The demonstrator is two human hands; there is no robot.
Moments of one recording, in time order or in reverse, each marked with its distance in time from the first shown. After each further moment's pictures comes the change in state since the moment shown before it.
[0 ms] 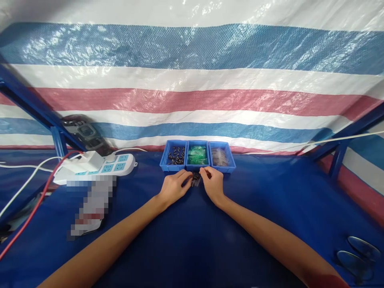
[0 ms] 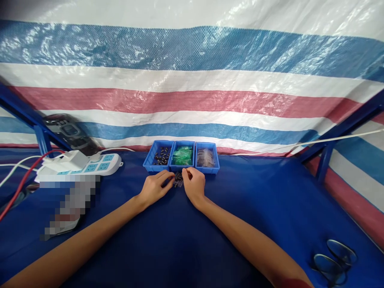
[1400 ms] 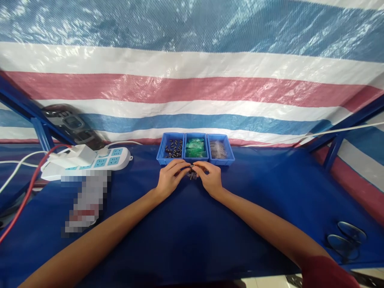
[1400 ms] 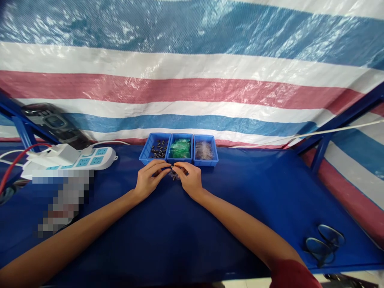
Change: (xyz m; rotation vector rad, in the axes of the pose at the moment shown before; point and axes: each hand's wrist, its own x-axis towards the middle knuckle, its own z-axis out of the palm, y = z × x) left_hand 0.004 -0.007 0.000 -0.267 0.287 0.113; right_hand -0.003 -0.002 0.001 0.208 -0.086 -0.119
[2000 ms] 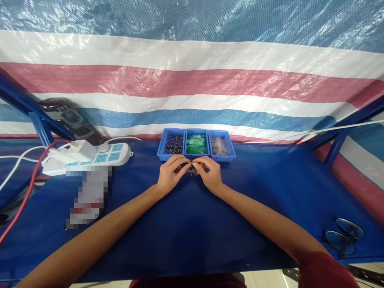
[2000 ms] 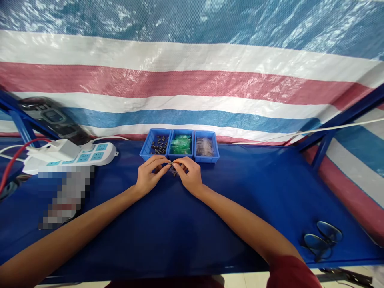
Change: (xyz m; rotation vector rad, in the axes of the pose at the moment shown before) left_hand 0.001 0.005 -0.002 -0.043 0.007 -0.044; right_hand 0.000 -0.002 -0.003 -0.023 -0.082 -0.088
